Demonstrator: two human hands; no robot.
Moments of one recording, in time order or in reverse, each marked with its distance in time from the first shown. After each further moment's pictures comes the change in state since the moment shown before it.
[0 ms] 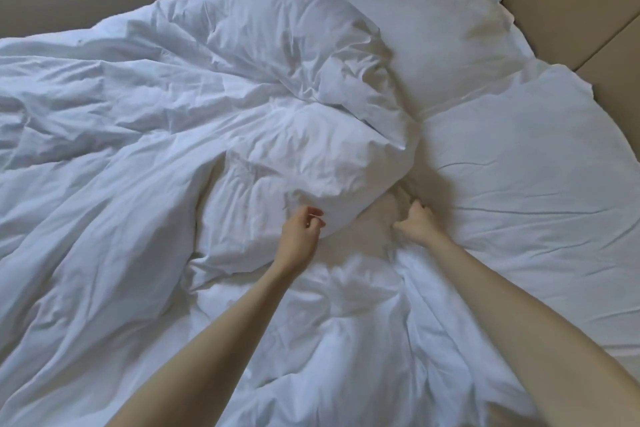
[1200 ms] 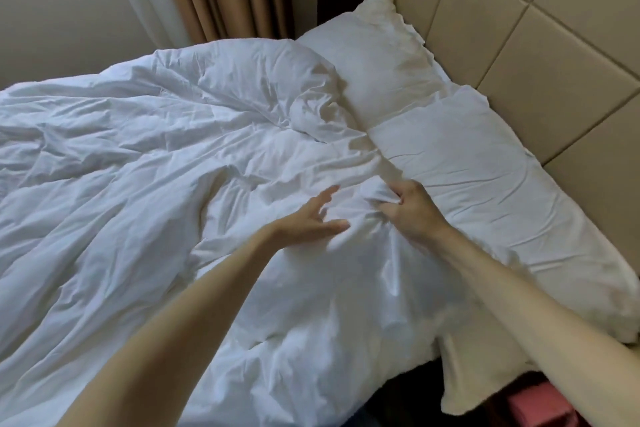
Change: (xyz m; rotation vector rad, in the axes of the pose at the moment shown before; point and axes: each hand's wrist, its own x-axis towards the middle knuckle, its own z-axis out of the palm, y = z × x) left_hand -0.118 0.072 -0.022 0.195 -0.612 0.293; right_hand -0.250 0.004 -0.076 0.481 0.270 -0.671
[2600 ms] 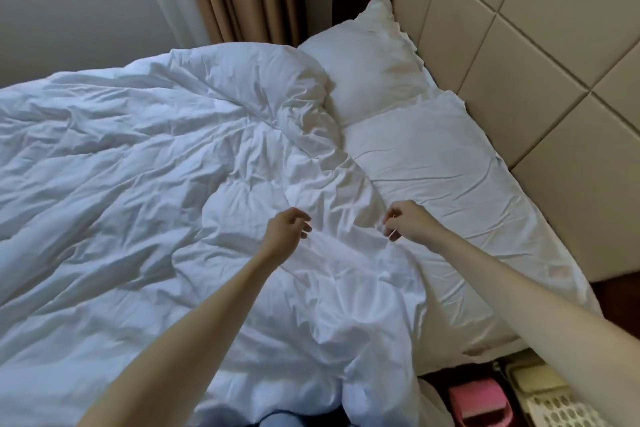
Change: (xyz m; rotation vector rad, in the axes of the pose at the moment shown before) left_hand -0.016 0.030 0.128 -0.176 0.632 -0.224; right_hand -0.040 0.099 -0.099 -0.150 -0.272 0.415
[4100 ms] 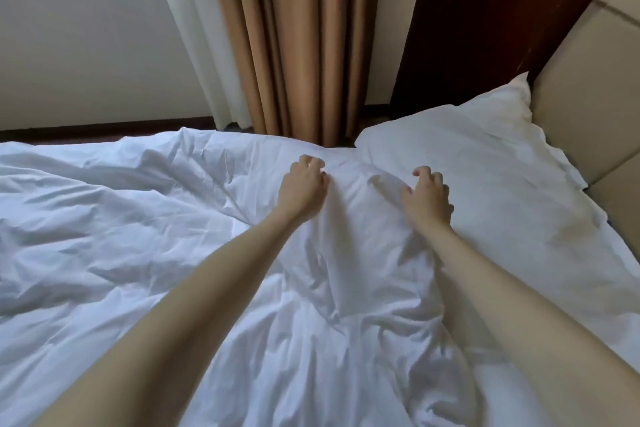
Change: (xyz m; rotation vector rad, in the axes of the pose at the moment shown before) left_hand 0.640 0.097 -0.184 0.536 0.284 0.331; right_hand 0.610 -0.294 -0.003 -0.241 0.532 -0.127
